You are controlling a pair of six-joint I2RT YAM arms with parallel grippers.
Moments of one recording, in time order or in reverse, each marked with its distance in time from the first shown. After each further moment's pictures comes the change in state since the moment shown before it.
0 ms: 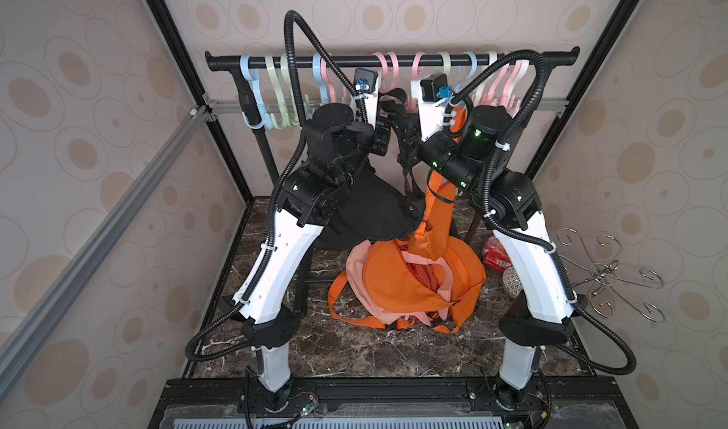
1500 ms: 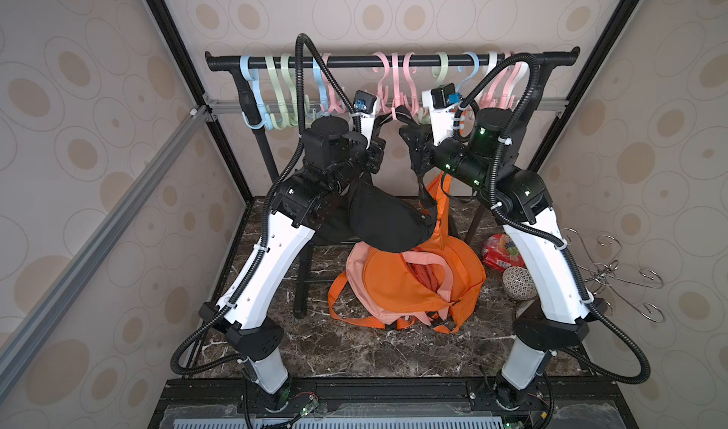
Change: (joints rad) left arm 0.078 -0.141 -0.319 0.032 0.164 -0.029; right arm -0.108 -0.113 -0.232 -0.032 -0.135 0.077
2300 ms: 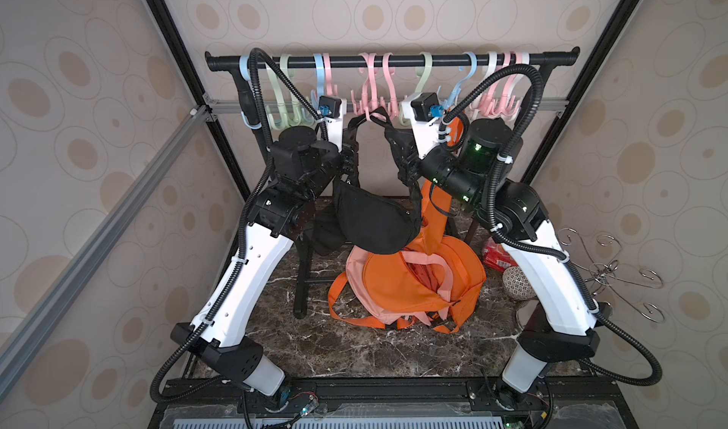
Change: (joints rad) left arm 0.127 -0.166 -0.273 0.155 0.099 -0.085; right arm 0.183 -0.017 0.004 0.076 0.175 -0.208
